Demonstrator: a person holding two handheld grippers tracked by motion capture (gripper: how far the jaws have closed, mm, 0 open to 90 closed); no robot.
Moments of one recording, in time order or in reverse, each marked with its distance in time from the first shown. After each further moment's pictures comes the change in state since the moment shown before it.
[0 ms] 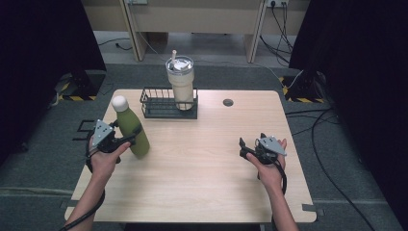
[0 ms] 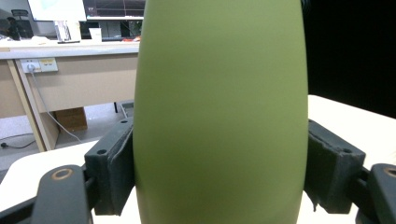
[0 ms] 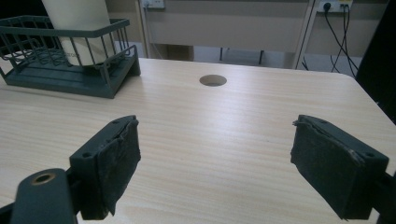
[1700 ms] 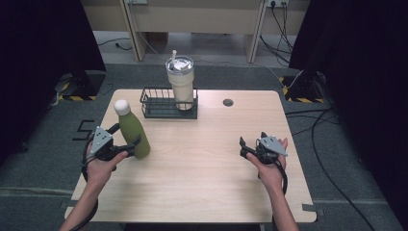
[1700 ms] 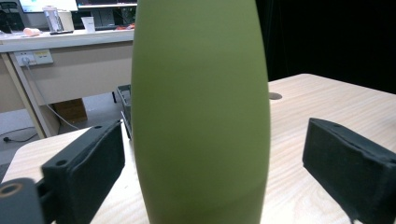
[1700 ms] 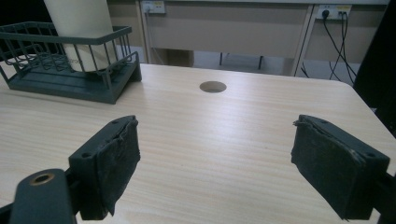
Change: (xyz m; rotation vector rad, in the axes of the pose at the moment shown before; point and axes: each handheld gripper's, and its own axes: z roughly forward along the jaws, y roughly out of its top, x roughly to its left) left arm -0.005 -0.009 -0.017 0.064 -0.017 0.040; right arm 0.001 0.004 -0.004 -0.018 0.002 -0.008
